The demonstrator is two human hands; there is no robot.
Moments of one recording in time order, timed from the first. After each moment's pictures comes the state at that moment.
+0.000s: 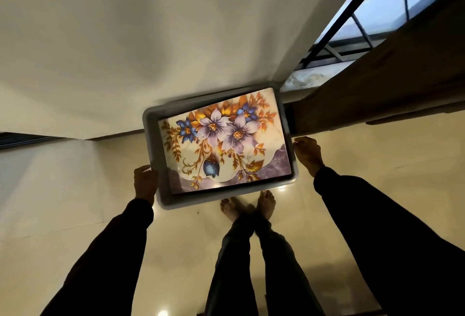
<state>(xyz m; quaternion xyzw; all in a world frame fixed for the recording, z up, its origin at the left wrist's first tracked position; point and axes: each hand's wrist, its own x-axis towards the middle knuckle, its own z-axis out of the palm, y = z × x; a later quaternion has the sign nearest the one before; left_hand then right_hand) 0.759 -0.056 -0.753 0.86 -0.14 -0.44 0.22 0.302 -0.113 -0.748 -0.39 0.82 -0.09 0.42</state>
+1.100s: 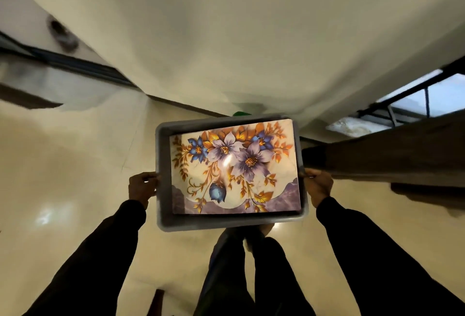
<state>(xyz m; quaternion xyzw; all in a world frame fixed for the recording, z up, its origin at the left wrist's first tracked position) 0.833 0.126 -0.693 0.85 0.00 -0.42 0.31 0.383 -0.075 -0.708 -0.41 0.78 -0.12 0.45</state>
